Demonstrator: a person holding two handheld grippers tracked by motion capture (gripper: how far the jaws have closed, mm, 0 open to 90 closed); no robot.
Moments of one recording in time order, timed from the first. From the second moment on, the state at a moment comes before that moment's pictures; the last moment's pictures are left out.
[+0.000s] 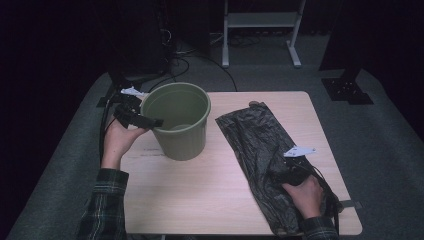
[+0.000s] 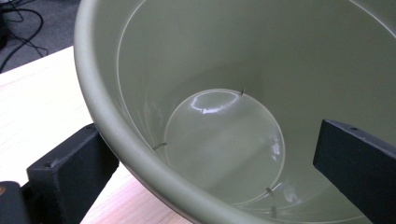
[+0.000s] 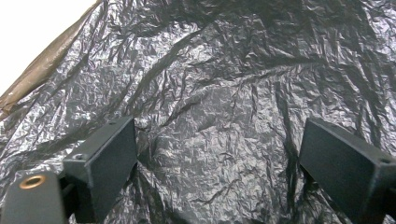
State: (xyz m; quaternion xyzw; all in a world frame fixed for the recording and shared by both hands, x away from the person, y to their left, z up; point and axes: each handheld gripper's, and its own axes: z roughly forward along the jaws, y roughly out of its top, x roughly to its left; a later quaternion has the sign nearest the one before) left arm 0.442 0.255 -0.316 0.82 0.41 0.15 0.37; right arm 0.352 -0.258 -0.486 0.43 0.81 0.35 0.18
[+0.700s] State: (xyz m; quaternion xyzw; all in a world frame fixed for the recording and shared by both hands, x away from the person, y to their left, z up) left arm 0.420 0.237 -0.316 0.83 0.39 0.13 0.38; right arm 0.352 -0.258 -0.486 0.43 0.81 0.35 0.18
